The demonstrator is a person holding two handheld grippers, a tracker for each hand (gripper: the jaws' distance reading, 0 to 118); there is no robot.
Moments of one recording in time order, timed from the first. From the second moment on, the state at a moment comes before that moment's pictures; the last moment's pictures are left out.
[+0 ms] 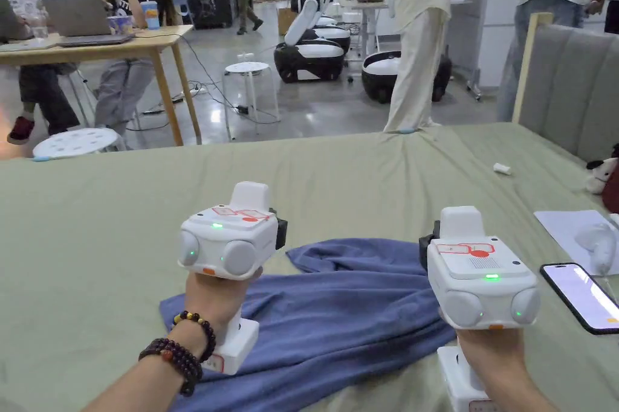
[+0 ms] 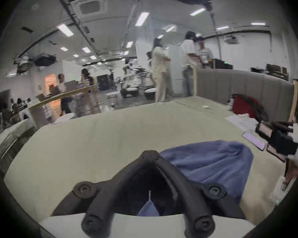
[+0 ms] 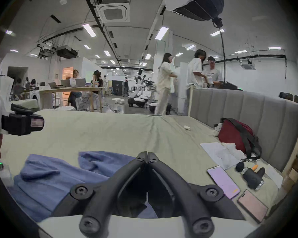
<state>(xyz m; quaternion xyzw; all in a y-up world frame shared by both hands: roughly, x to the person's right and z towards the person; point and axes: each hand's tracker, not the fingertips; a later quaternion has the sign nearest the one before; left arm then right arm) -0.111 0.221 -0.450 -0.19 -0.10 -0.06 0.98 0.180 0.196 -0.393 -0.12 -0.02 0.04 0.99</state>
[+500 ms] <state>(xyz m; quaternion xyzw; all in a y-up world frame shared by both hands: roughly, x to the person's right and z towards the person) -0.240 0.181 -0.467 -0.29 0.02 -0.01 0.96 0.107 0.190 -0.424 -0.13 0.03 0.07 0.99</state>
